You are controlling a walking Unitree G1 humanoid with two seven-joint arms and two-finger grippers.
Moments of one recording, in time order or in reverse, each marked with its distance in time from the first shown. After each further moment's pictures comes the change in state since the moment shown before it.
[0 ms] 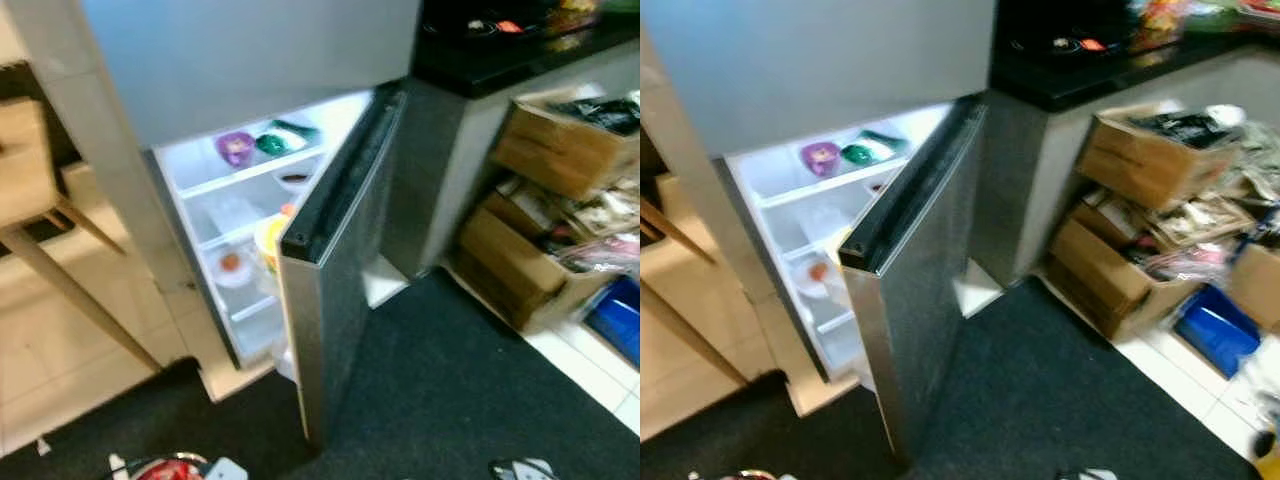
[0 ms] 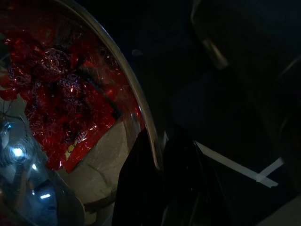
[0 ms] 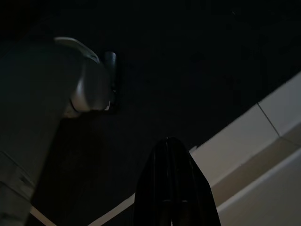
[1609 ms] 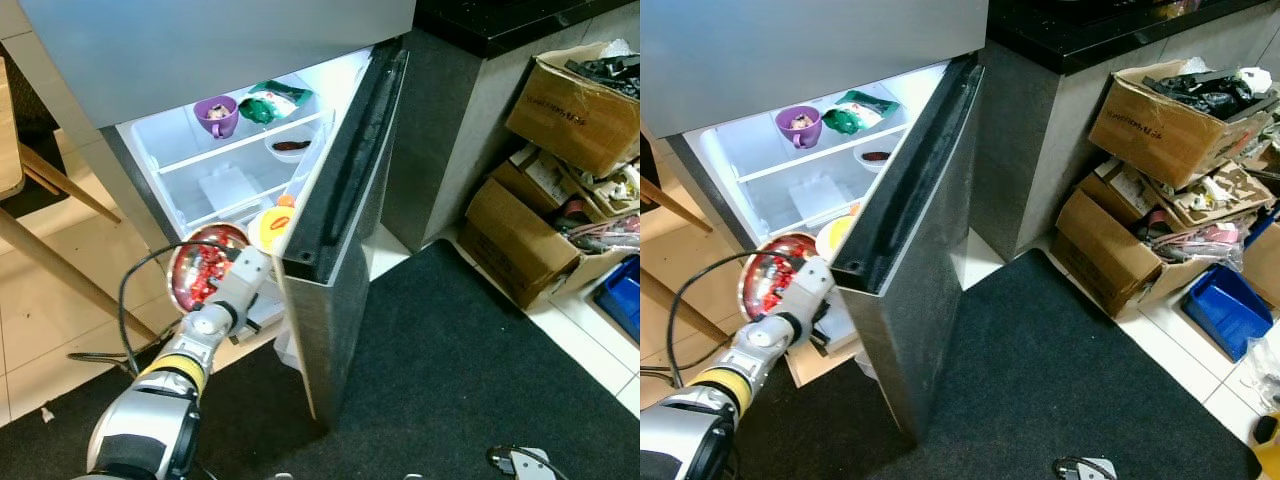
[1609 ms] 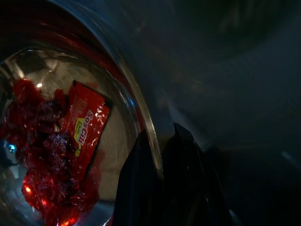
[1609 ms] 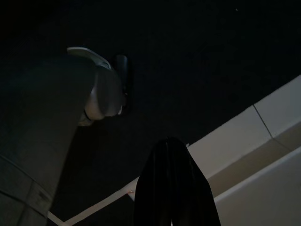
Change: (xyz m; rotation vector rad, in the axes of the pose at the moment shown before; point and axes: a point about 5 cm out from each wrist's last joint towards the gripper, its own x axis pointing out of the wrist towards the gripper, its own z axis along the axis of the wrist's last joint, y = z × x) left arm -0.077 0.057 0.257 0.236 -0.781 0.010; right arm 0.001 0.005 0.002 0.001 -0.013 0.008
